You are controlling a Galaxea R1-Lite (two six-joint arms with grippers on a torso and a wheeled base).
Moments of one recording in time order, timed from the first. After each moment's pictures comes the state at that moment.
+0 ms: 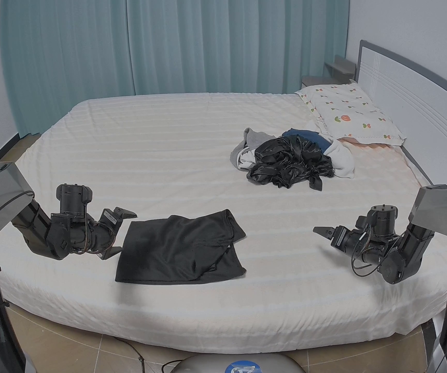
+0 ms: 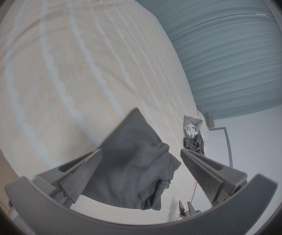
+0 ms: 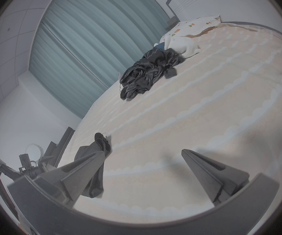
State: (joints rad) left arm -0.03 2.16 -0.90 -0.61 -0.30 -1.08; right arm 0.15 2.35 -0.75 -1.17 0.23 0.60
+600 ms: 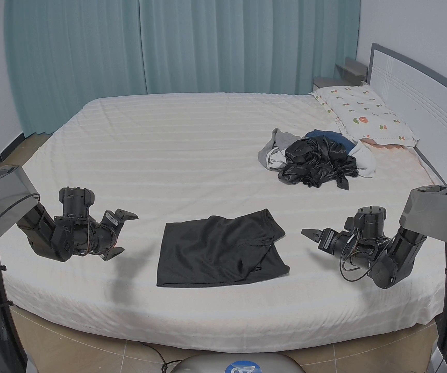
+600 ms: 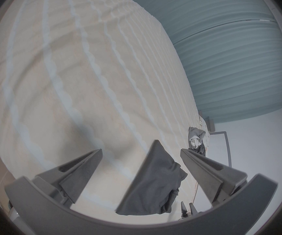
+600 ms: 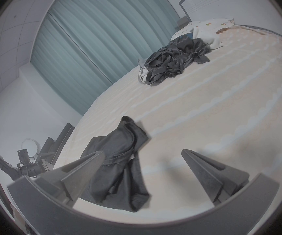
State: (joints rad) left arm -0.03 2.20 -0.91 -0.65 -0.30 -1.08; right arm 0.24 2.34 -0.75 -1.16 0.15 0.59
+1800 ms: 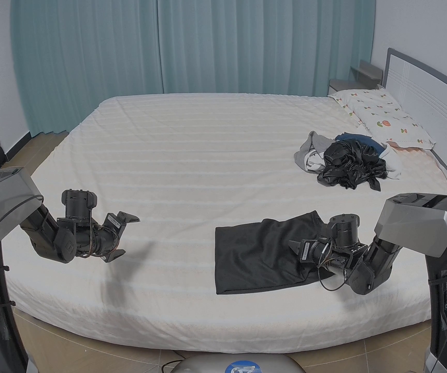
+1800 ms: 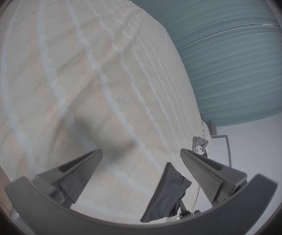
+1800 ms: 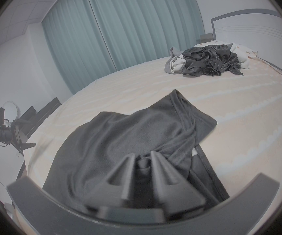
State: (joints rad) left arm -0.04 2.22 -0.91 -0.65 -0.29 -1.07; right arm 0.34 2.45 -0.87 -1.12 -0.06 0.34
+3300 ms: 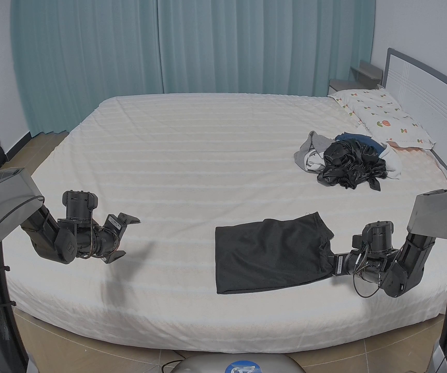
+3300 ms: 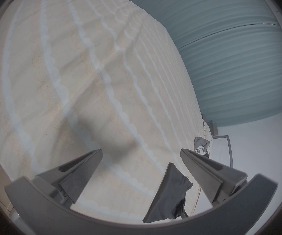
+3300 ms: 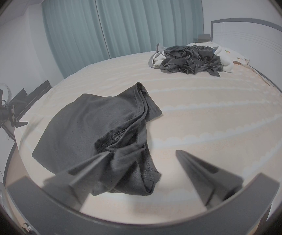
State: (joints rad) left arm -0.04 2.22 -0.91 -0.65 -0.28 -1.07; right arm 0.18 2.32 -0.60 -1.11 0.00 0.15
